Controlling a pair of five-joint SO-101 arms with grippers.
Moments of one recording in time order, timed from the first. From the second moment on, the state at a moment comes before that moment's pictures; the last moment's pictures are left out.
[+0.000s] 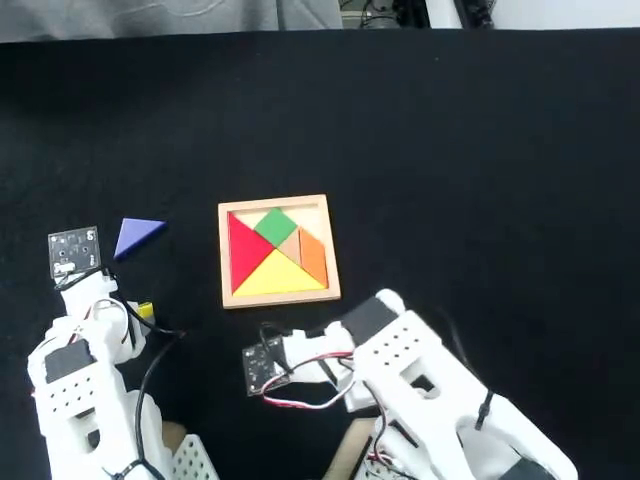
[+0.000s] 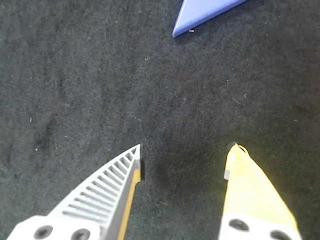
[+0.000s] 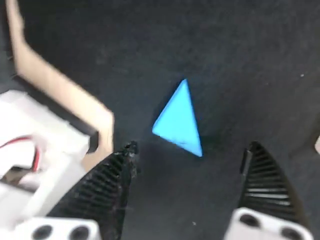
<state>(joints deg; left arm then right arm) -31.1 -64.6 85.3 48.5 -14.8 -36.6 -41.2 66.8 79.2 64.0</state>
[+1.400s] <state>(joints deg) -31.1 -64.6 85.3 48.5 -14.8 -37.8 -41.2 76.1 67.1 60.9</state>
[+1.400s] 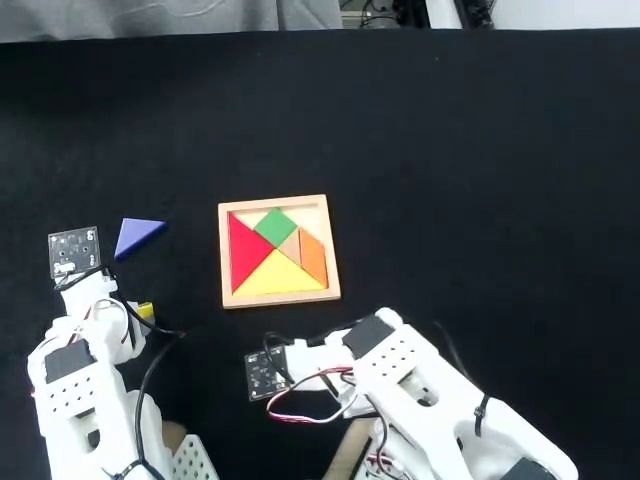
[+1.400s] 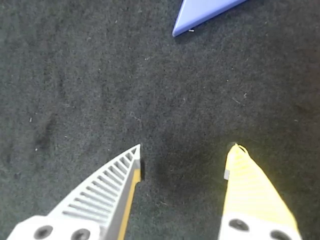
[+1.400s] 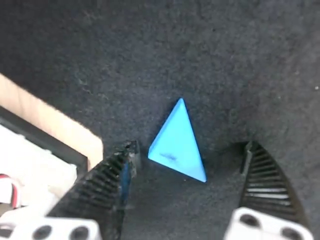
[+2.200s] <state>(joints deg) -31.1 -64.6 85.3 48.5 -14.8 -36.2 -26.7 69.4 64.8 58.9</state>
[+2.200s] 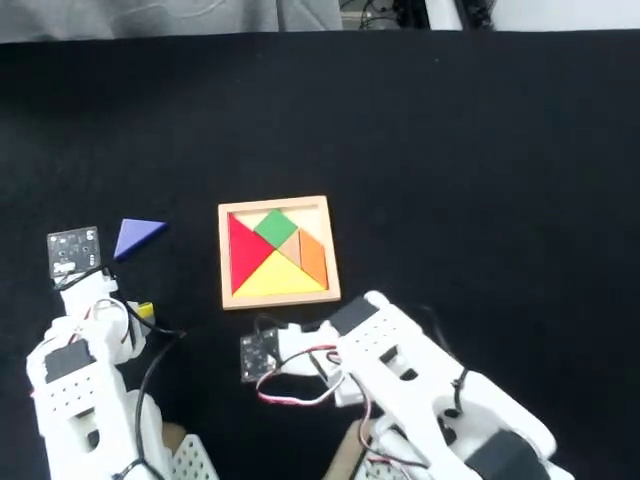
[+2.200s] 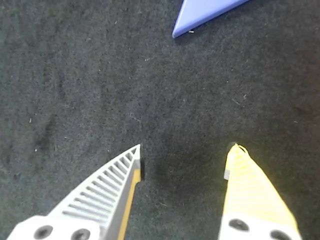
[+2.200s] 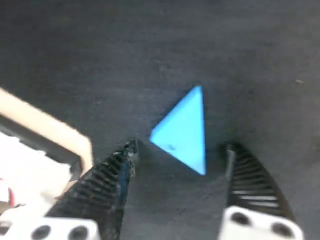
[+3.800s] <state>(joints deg) -31.1 -64.6 85.3 48.5 -14.8 -37.0 -34.1 71.3 66.2 56.3</state>
